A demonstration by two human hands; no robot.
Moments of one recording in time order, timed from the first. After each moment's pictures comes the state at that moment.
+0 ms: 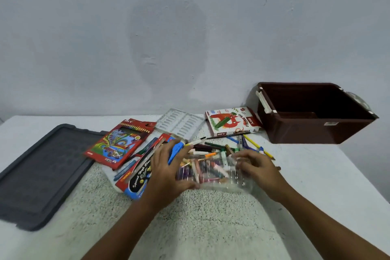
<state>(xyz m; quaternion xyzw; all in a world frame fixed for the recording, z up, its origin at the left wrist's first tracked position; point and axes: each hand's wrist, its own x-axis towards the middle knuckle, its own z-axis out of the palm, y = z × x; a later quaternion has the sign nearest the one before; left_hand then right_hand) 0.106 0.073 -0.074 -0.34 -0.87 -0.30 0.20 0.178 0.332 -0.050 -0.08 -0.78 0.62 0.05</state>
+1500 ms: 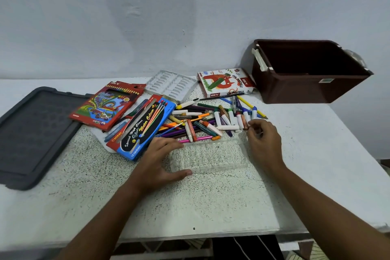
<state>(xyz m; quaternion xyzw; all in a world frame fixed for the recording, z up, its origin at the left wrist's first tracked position) 0.142 0.039 -0.108 -0.38 -0.85 -0.36 0.02 0.201 0.335 -0.104 -0.19 -0.86 0.40 0.28</state>
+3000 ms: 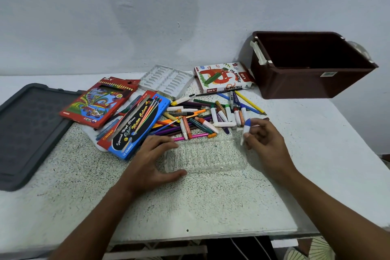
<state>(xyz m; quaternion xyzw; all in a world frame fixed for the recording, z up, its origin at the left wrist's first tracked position) 0.143 0.040 -0.109 -0.41 -0.85 -0.34 0.04 0.230 0.338 -0.096 -0.10 -0.72 0.67 0.18</state>
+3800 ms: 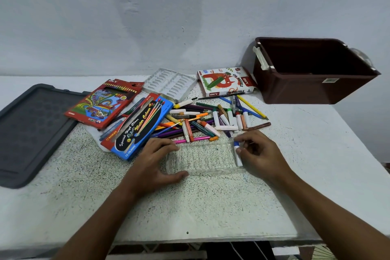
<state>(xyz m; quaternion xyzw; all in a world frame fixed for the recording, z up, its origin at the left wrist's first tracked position) 0.147 0.041 -0.107 -0.39 -0.86 -0.33 0.04 0.231 0.339 -0.101 -0.04 -0.84 0.53 0.14</state>
